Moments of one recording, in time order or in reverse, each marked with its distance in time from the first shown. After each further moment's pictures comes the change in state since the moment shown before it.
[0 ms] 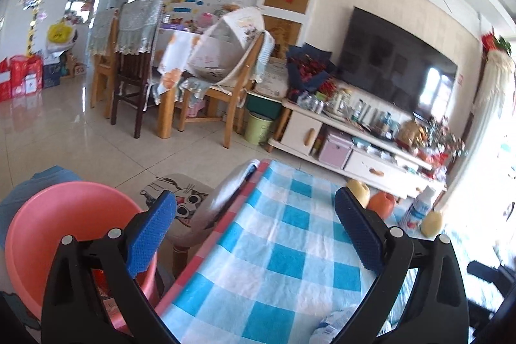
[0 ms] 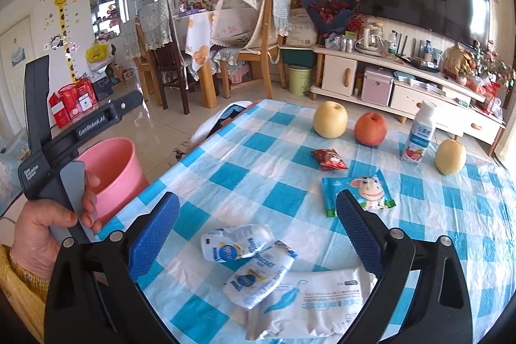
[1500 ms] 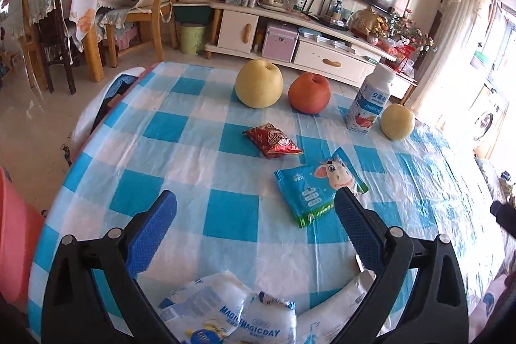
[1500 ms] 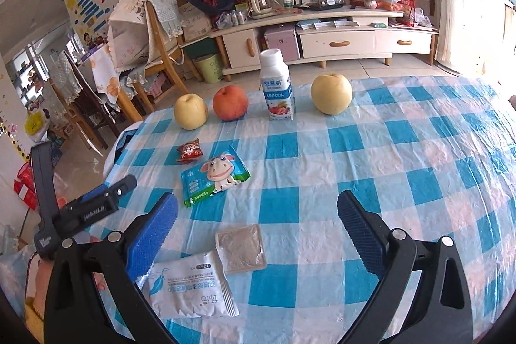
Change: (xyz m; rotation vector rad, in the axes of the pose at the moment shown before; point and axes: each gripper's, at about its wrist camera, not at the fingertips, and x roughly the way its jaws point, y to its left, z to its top) left arm 0.097 -0.180 -0.066 0.196 0.452 -0.144; right arm -0.047 -0.199 -0.026 0.396 0.092 -0.189
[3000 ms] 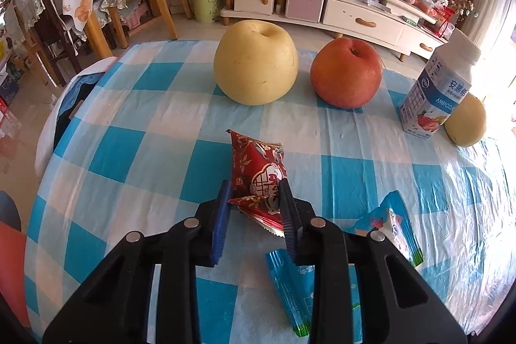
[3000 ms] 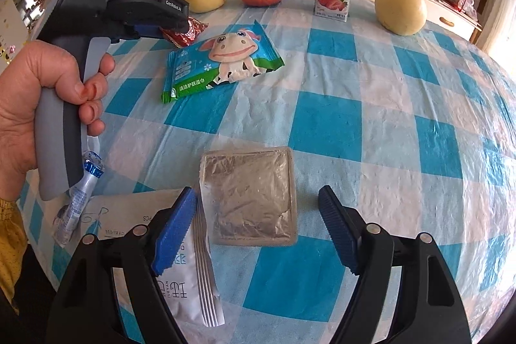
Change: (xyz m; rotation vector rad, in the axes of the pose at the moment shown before) left arm 0.128 -0.036 0.048 0.034 0.179 0.163; right arm 0.119 0.028 -0.065 -0.219 0.300 -0.004
